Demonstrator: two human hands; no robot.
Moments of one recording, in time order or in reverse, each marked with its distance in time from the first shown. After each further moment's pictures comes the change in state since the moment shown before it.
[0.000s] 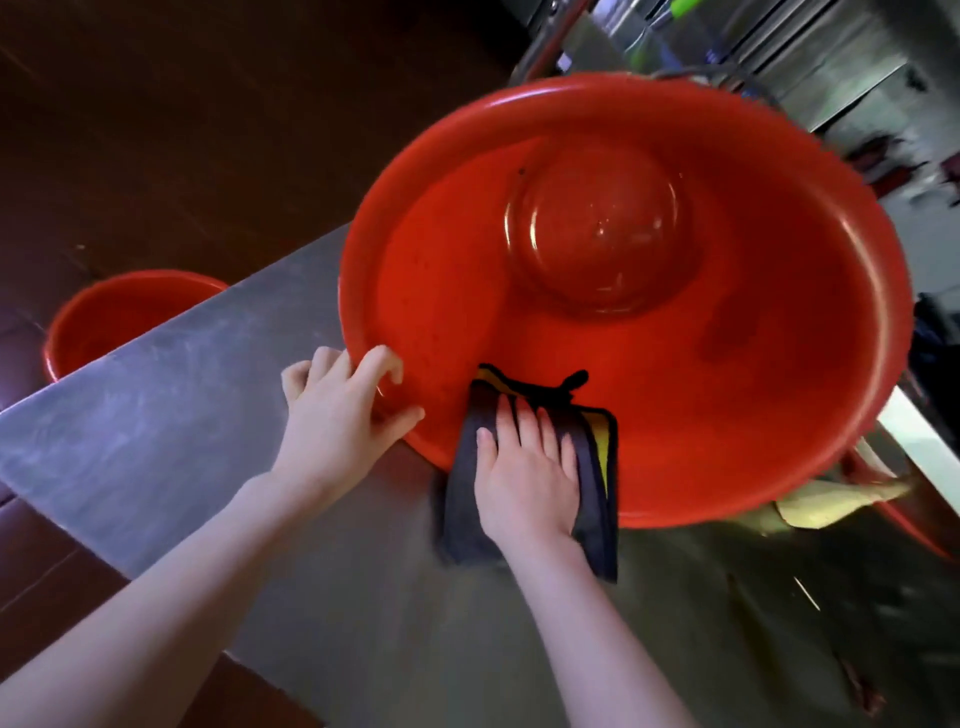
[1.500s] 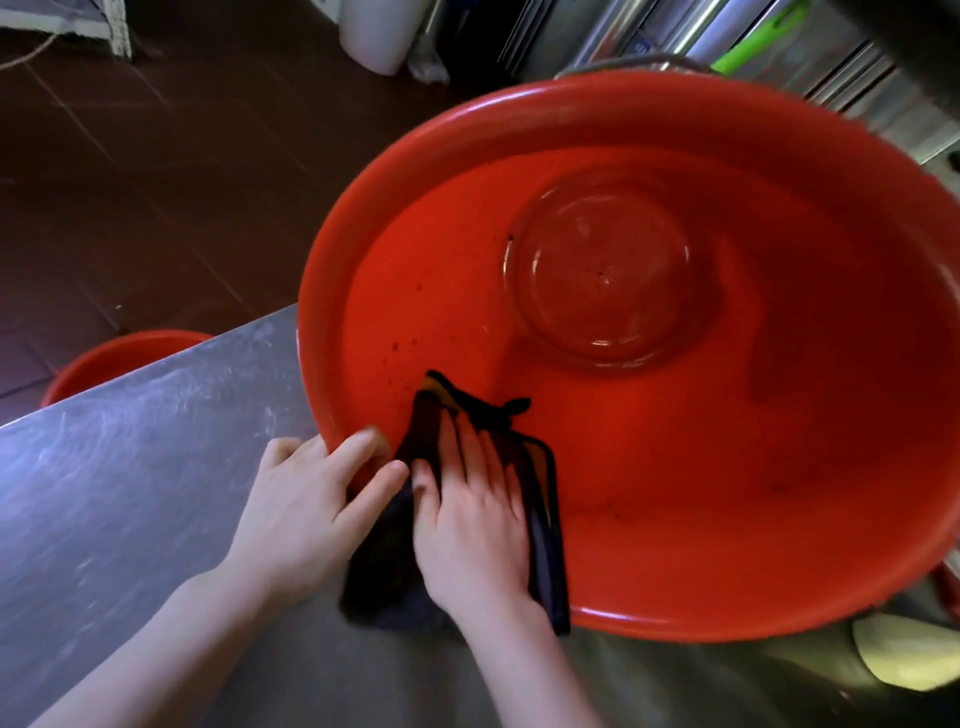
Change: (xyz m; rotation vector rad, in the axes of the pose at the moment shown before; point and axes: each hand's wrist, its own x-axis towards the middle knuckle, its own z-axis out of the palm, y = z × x) left_hand 0.020 0.023 0.015 -0.085 -0.121 -0.143; right_hand 0.056 -0.020 0.007 0.267 0.073 -0.288
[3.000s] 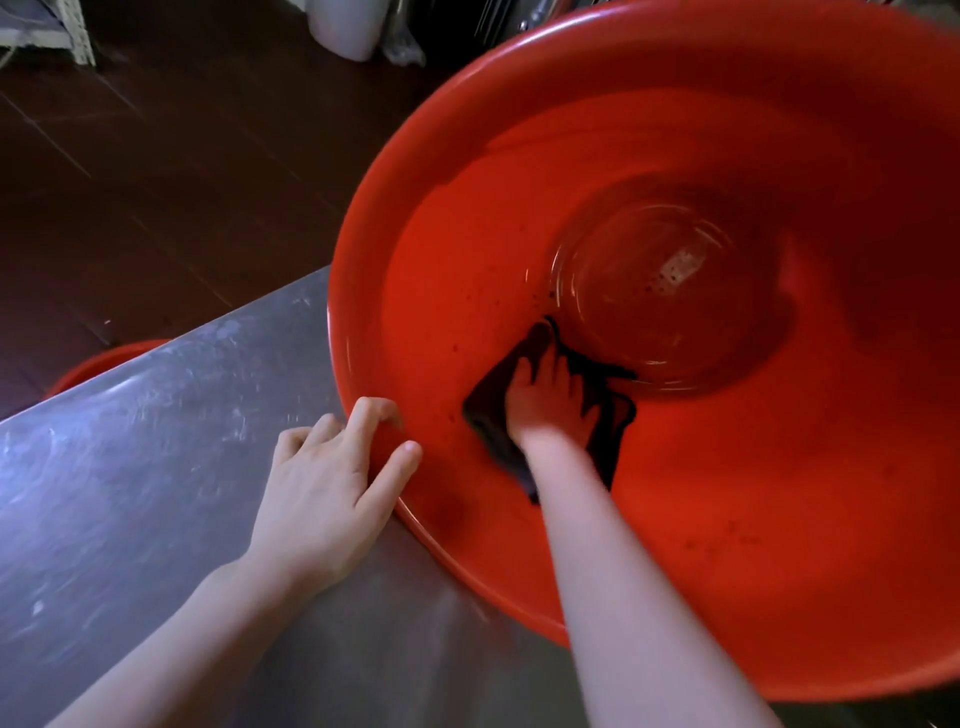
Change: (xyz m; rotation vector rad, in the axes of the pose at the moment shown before) left_hand 0.014 0.012 0.025 -0.022 0.054 0.038; right_hand 0.116 0.081 -0.012 0.238 -0.111 0.540
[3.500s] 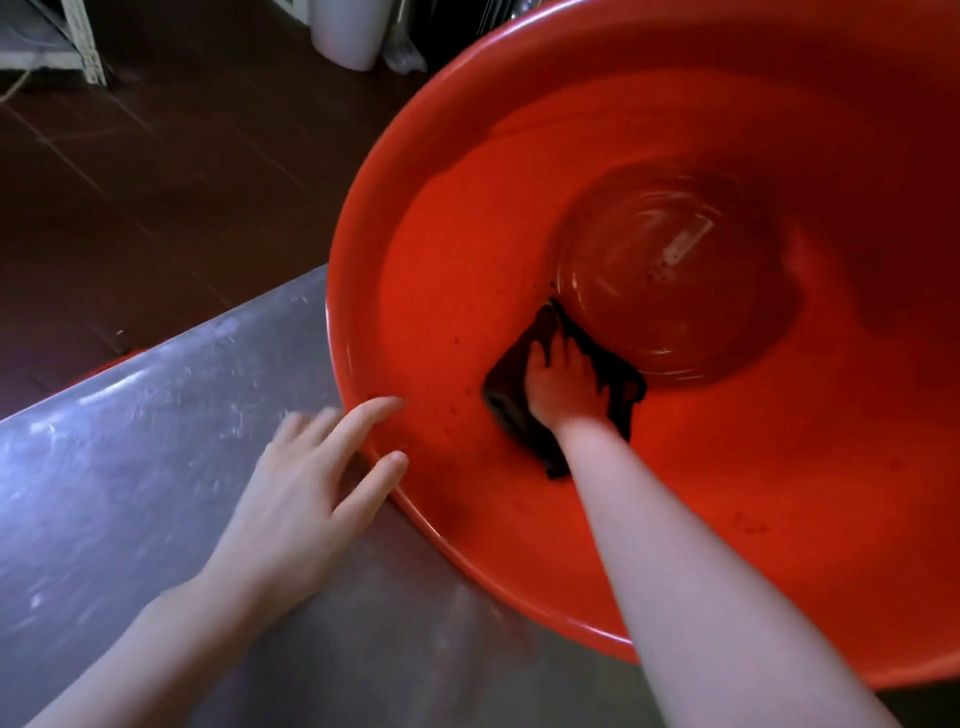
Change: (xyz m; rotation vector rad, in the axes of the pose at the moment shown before) left_hand -0.010 -0.001 -0.019 0.001 -0.060 0.049; right_hand 0.030 0.018 -0.005 -0.024 0.000 -0.085
